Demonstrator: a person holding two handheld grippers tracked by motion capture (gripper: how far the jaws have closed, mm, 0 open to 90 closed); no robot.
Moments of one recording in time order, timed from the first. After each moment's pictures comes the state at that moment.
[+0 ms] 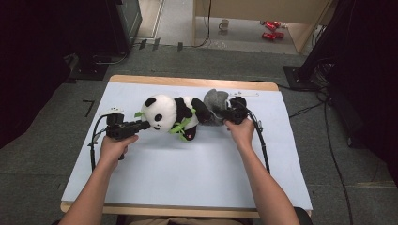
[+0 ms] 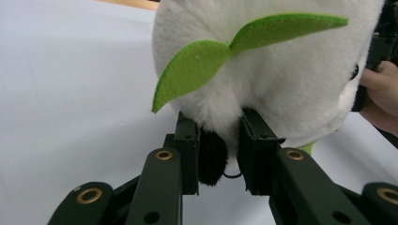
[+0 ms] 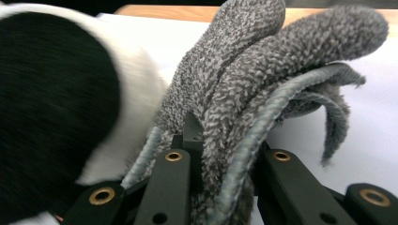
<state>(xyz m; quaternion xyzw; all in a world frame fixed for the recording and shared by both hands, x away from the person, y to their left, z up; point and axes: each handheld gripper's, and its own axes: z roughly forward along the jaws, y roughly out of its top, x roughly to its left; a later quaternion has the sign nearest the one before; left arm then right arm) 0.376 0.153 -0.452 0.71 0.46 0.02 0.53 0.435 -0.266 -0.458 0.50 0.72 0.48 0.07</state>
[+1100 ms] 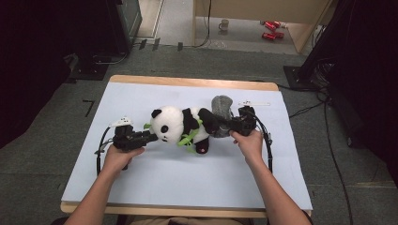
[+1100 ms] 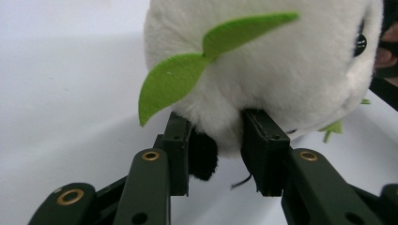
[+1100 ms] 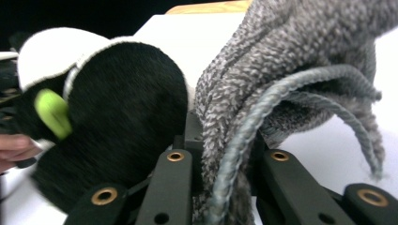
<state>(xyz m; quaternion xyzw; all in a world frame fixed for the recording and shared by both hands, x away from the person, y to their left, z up) 0.351 0.131 -0.465 0.75 0.42 0.02 0.51 0.380 -0.286 -0.439 0.49 0.71 0.51 0.01</state>
